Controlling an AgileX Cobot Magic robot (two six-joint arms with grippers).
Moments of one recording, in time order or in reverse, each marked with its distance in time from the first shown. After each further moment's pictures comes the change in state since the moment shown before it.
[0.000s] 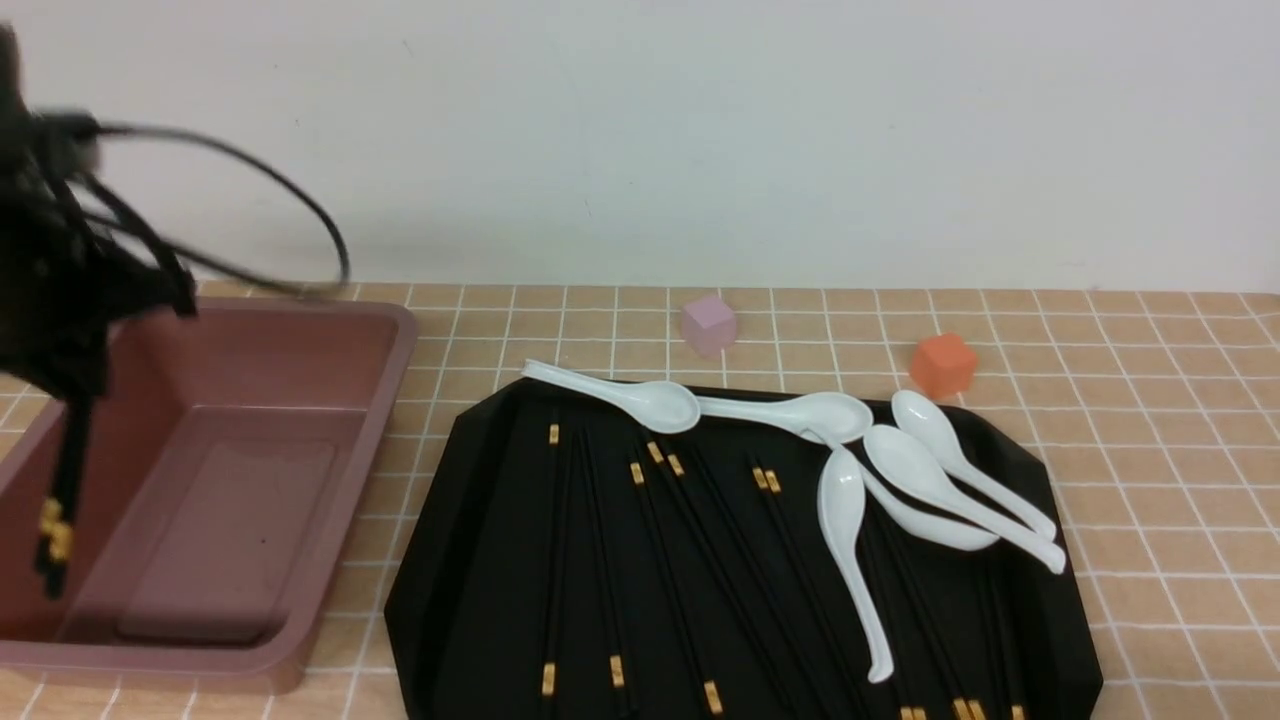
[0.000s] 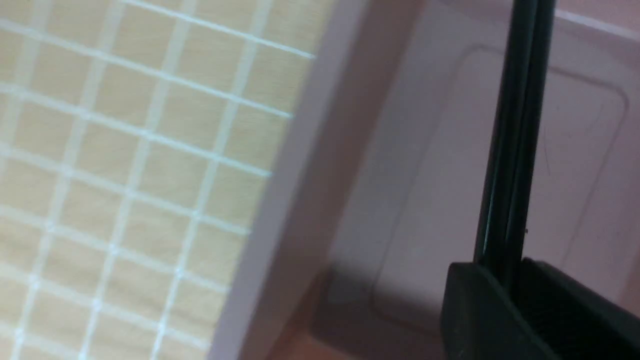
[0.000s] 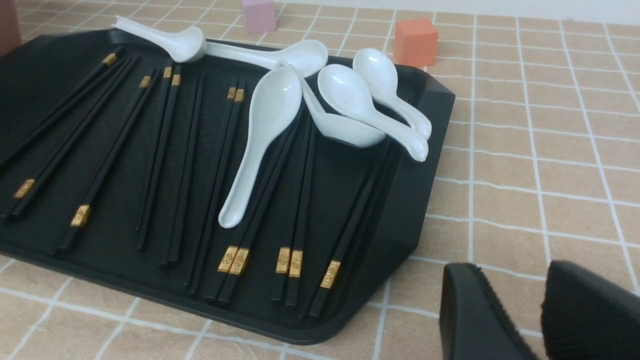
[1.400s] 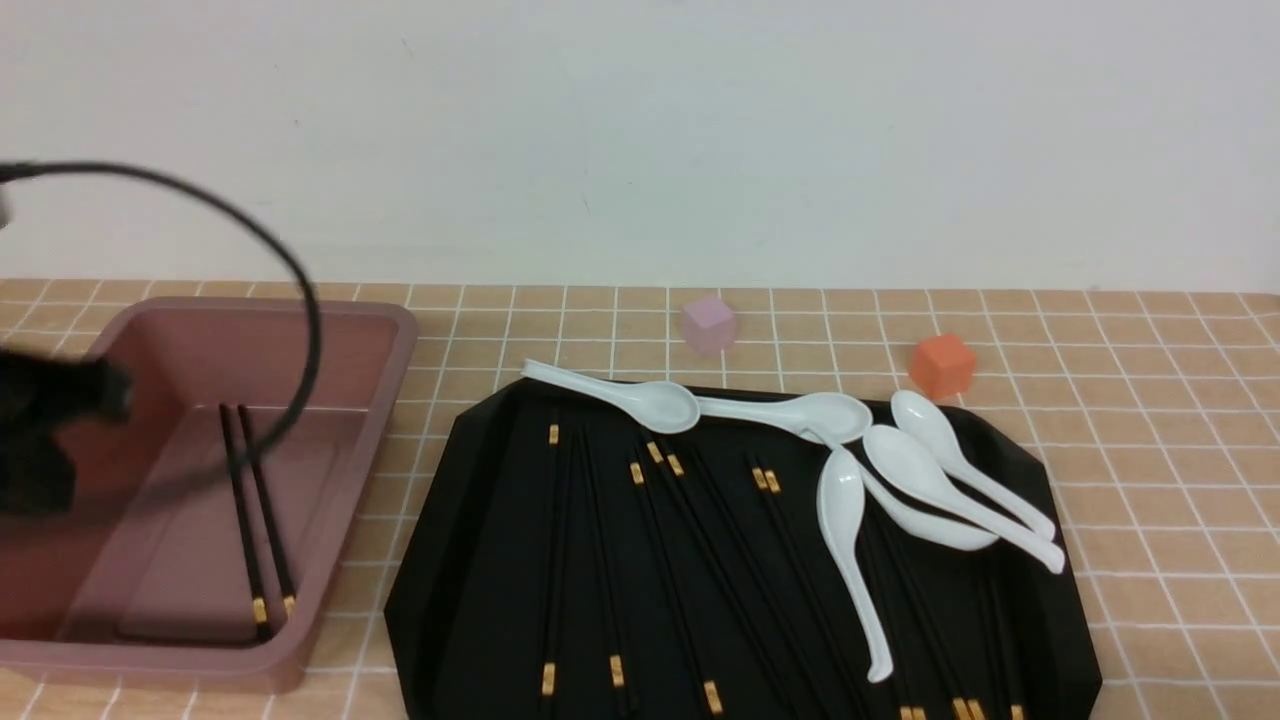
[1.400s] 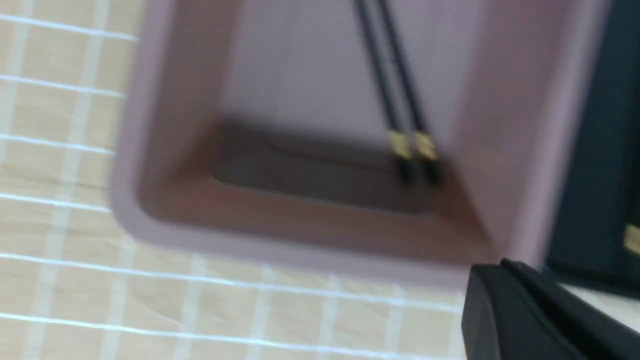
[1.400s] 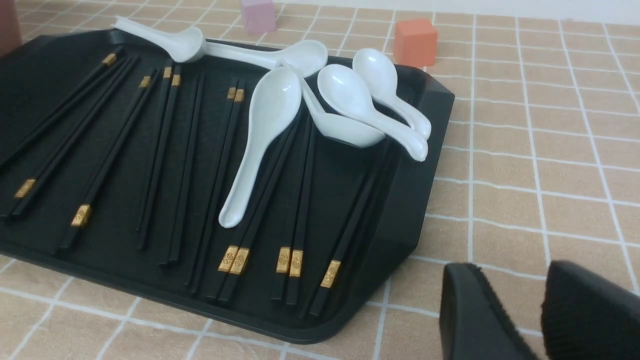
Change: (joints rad) right arm 0.000 0.000 0.000 0.000 0.001 0.000; left arm 0.000 -0.594 0.382 -0.312 0.040 0.207
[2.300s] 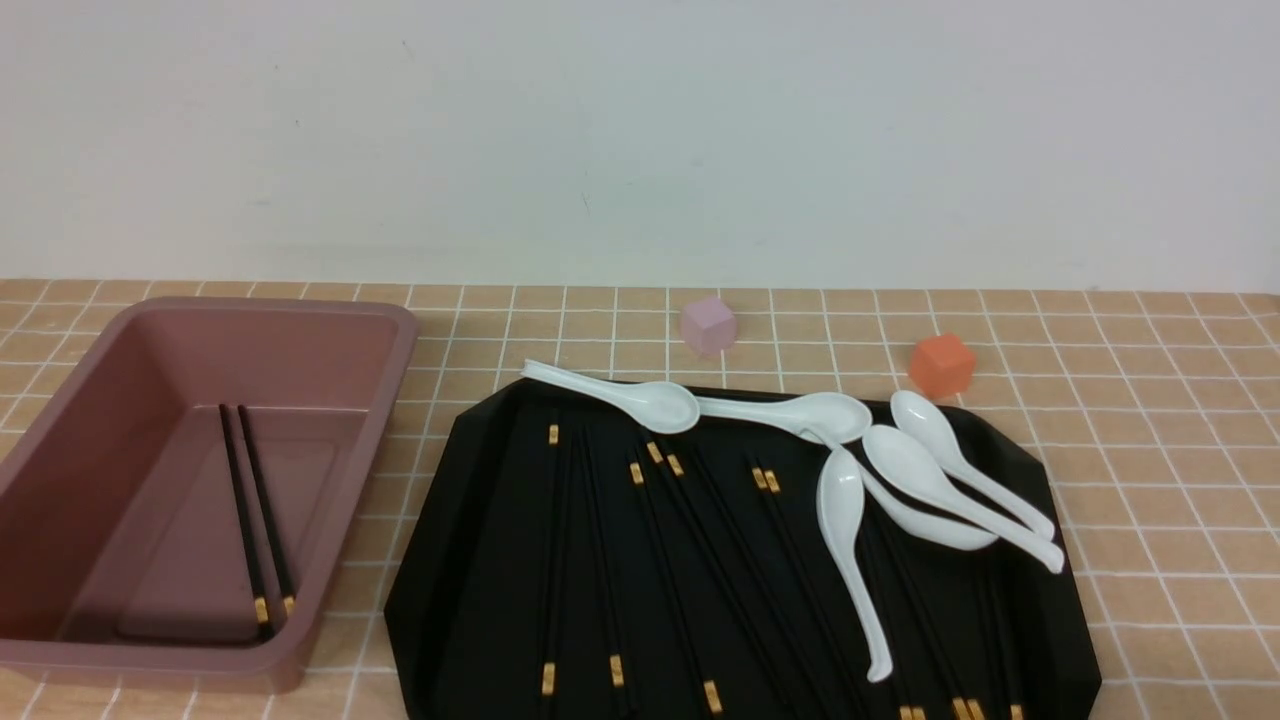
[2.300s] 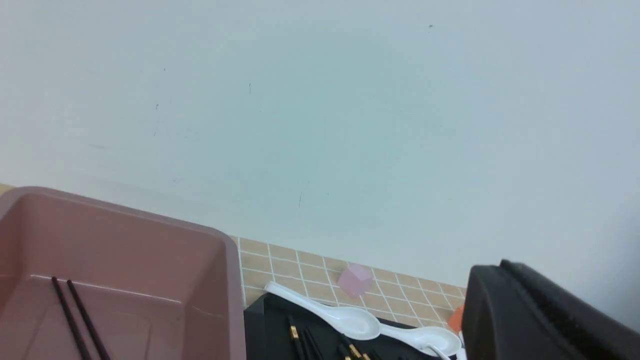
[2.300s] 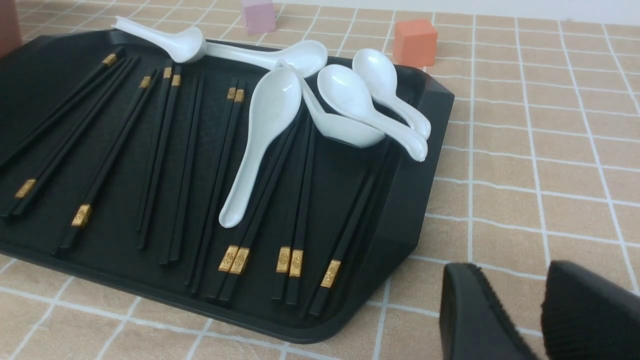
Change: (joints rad) right arm 0.000 0.000 0.000 0.000 0.000 0.000; left arm 0.000 -1.004 0.614 -0.603 -0.650 0.333
